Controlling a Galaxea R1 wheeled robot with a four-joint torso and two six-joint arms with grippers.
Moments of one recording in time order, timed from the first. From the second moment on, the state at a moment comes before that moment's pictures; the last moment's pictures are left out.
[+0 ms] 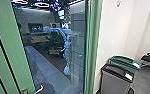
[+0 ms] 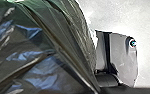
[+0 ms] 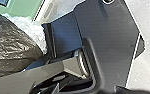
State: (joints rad) left arm 1.41 2.89 -2.58 -0.60 0.10 0.32; right arm -1.59 2.98 -2.58 0.07 0.07 0.11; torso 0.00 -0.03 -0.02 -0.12
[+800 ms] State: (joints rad) left arm 1.41 2.89 -2.58 -0.59 0.10 0.32; right arm -1.59 2.98 -2.58 0.07 0.07 0.11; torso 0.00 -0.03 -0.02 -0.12
